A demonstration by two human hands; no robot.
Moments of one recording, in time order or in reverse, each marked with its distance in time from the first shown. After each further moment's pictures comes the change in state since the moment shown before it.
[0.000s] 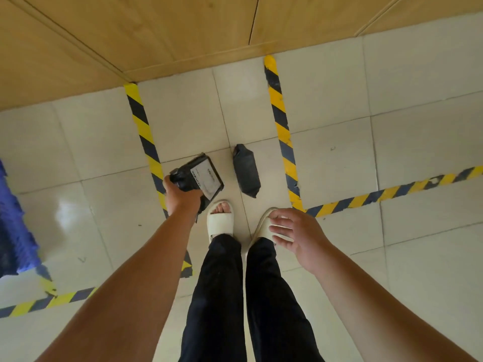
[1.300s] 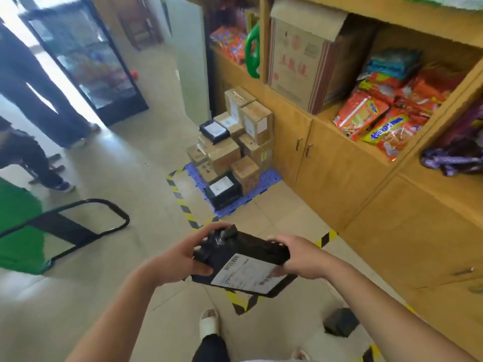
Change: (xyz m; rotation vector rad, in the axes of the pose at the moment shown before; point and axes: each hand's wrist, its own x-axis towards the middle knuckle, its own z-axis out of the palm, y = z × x) left_hand -0.558 -0.213 -0.480 -0.474 0.046 0.450; right_hand -0.493 0.167 0.194 -2.171 -0.896 -1.091
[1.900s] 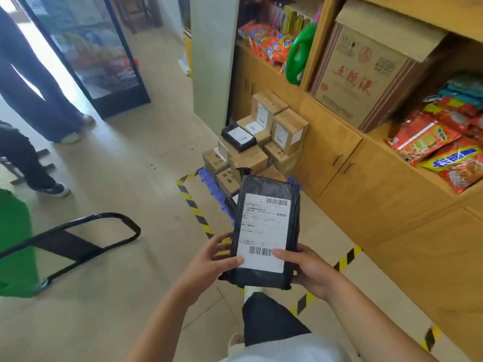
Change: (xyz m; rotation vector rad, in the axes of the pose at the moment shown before) left_hand 0.037 -0.129 -0.215 -0.578 0.191 -0.084; right_hand 0.193 -0.183 0.087 0.902 0.070 0.191
